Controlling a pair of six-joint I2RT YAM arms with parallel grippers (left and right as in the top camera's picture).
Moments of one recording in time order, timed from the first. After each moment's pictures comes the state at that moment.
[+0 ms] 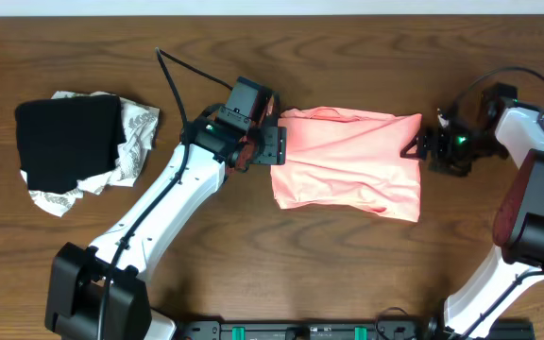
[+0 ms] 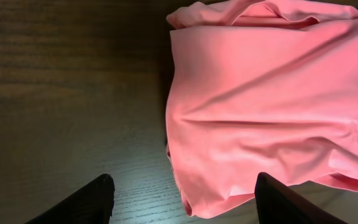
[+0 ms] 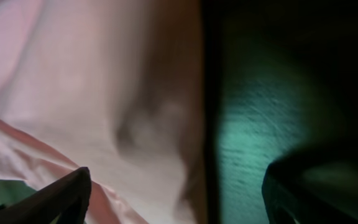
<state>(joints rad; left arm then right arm) -0.48 1.62 1.26 -0.72 0.07 -0.38 -0.27 2.04 1.34 -0.90 -0.54 -0.08</state>
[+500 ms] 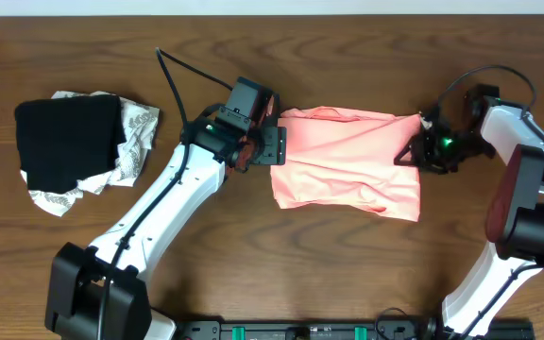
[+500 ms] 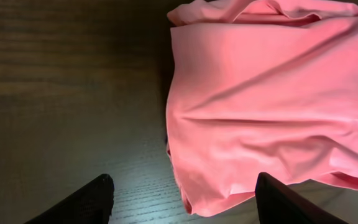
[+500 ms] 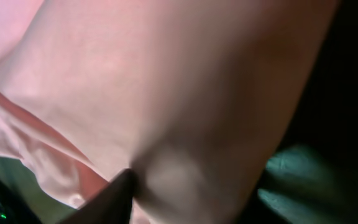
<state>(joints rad) -0.48 1.62 1.26 -0.73 0.07 -0.38 -0.21 2.06 1.33 -0.91 -0.56 -0.16</state>
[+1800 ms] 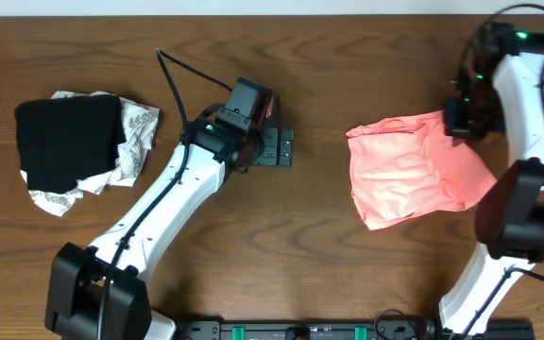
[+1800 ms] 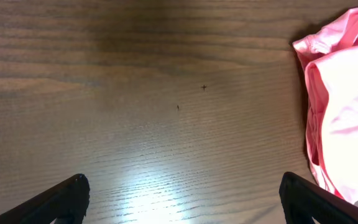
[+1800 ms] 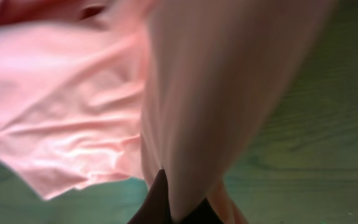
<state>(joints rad) -0.48 1.62 1.26 -0.73 0.07 -0.38 -0.09 2.06 1.89 -1.52 0.07 0.02</state>
